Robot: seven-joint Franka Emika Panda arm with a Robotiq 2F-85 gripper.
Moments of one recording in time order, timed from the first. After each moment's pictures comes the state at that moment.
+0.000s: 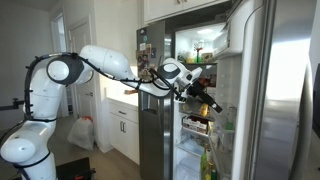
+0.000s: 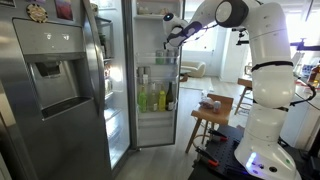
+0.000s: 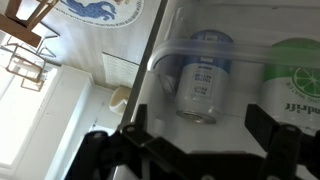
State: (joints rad) arm -0.17 0.33 -0.30 -1.52 -0.84 2.42 0.91
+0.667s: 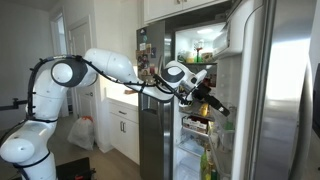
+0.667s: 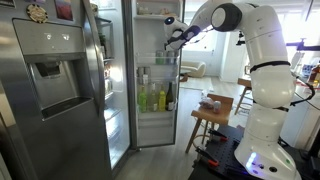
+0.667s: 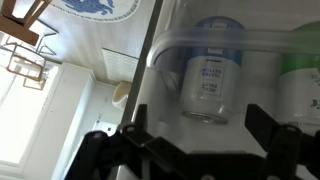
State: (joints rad) arm -0.19 0.39 -0.33 -1.46 -0.84 2.48 0.95
